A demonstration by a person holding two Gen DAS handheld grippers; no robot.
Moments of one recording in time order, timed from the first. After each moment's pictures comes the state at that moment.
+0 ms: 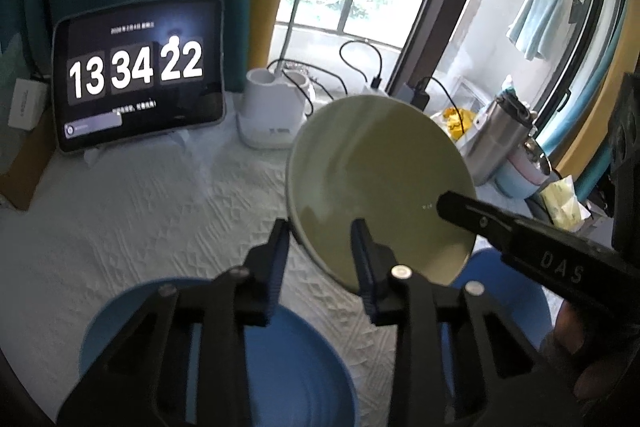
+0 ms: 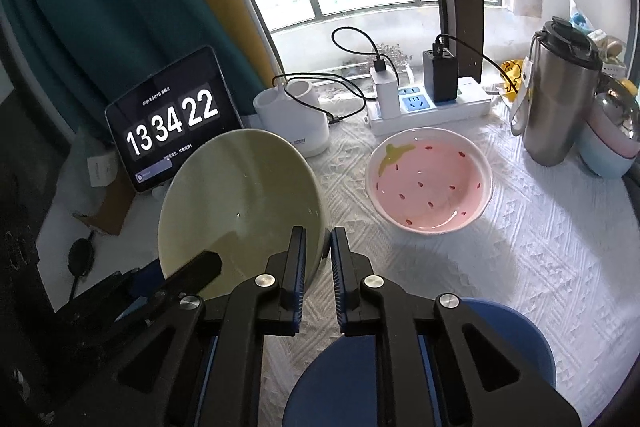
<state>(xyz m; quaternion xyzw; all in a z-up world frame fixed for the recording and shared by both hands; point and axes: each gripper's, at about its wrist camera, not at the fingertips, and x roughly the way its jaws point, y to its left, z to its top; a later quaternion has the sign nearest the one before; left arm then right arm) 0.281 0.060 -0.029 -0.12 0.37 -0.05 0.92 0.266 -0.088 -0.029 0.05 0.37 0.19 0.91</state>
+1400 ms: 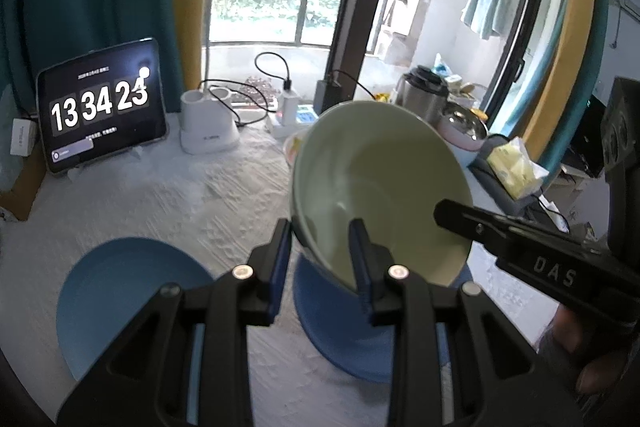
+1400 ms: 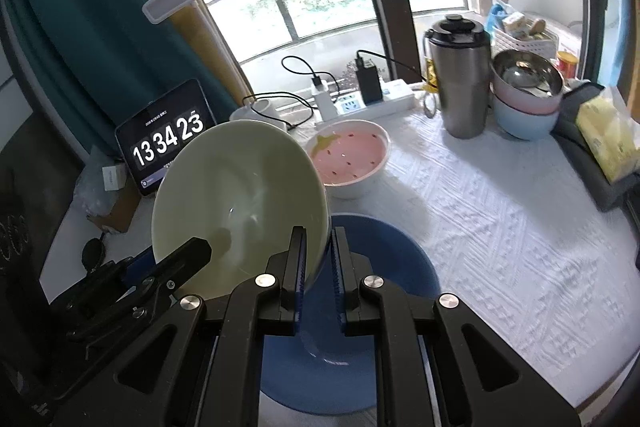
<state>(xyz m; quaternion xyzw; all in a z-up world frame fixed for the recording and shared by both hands) 0.211 -0.037 0.003 -0.06 0.35 -0.10 0.93 0.178 -0.185 -0.013 0.09 0.34 0.16 0.92</state>
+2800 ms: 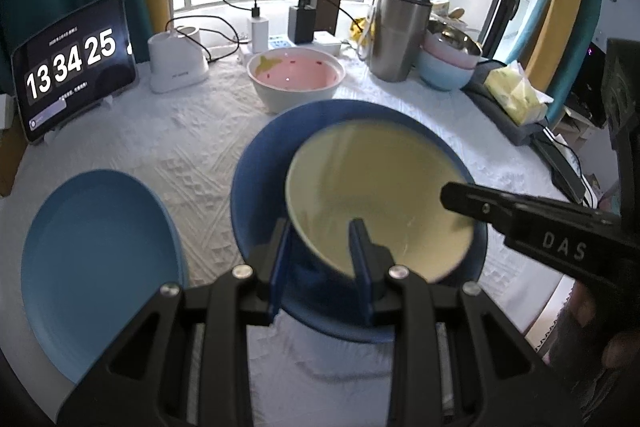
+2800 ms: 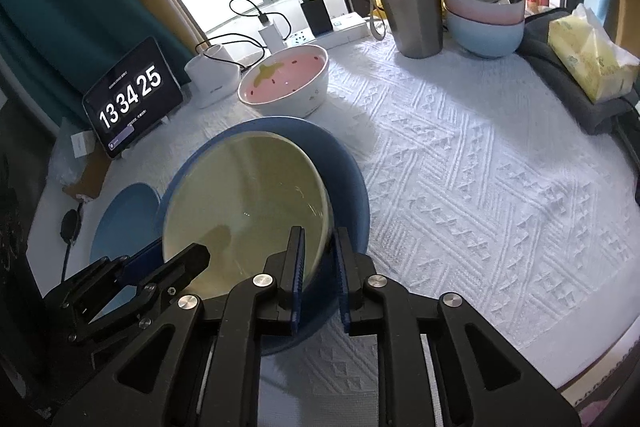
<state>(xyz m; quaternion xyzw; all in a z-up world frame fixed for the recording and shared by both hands) 0.198 -0.080 -0.046 -0.02 0.42 -0.11 0.90 0.167 -0.223 -0.074 0.11 0.42 0.13 0.89</state>
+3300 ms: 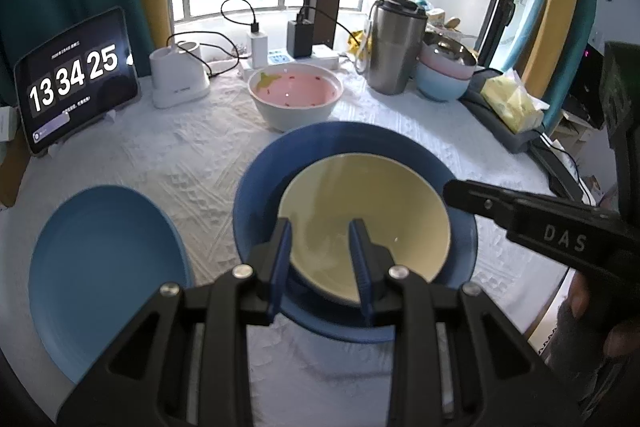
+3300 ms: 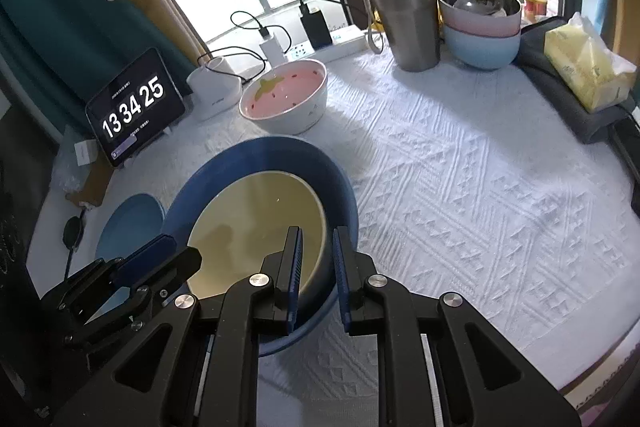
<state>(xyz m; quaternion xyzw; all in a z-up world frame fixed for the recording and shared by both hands) 0.197 -0.076 -0.036 -0.02 0.41 -0.11 0.91 0.165 -0.228 -0.064 0.11 0.40 0.13 0.90</state>
